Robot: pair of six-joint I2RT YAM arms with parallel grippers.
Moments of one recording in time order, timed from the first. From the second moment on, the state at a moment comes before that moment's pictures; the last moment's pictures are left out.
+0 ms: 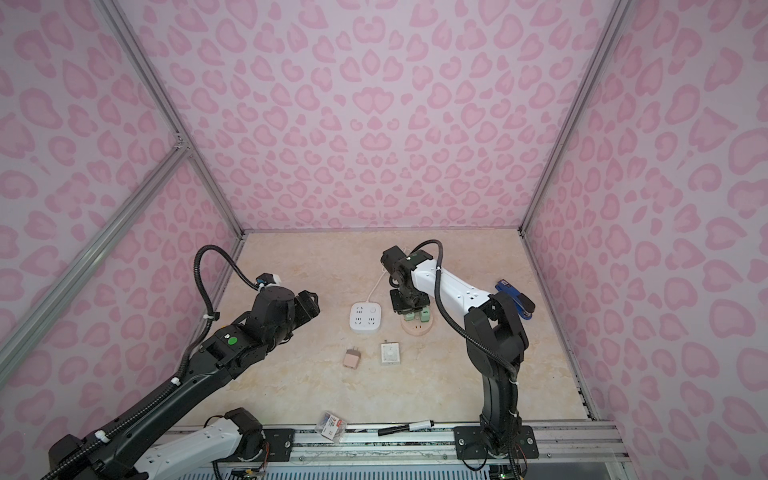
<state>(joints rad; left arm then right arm) -0.63 0.98 0.84 -0.54 -0.34 -0.91 0.65 1.93 1.60 -1.11 0.07 0.39</state>
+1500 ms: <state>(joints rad) -0.63 1.00 0.83 -0.52 -0.34 -0.90 0.65 1.92 1.54 -1.06 0.09 0.42</state>
